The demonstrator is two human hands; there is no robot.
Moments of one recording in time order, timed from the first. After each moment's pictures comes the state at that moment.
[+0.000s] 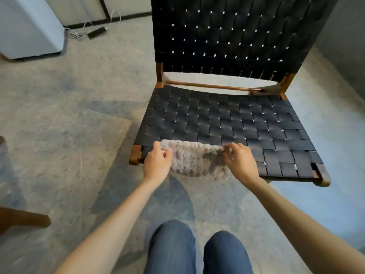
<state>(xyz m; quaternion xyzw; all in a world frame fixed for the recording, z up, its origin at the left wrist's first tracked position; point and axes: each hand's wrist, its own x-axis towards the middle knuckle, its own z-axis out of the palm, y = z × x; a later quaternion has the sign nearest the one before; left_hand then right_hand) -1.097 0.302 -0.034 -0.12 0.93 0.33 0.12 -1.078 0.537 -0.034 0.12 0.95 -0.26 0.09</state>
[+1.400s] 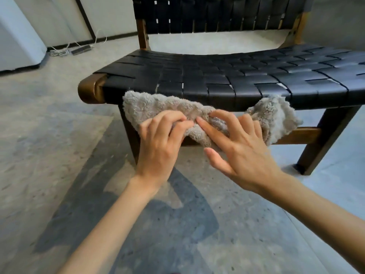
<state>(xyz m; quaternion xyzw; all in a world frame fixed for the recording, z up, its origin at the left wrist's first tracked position) -1.046 0.294 -0.245 0.30 0.83 0.15 -0.44 -0.993 0.476 -0.220 -0.18 0.95 -0.04 -0.24</state>
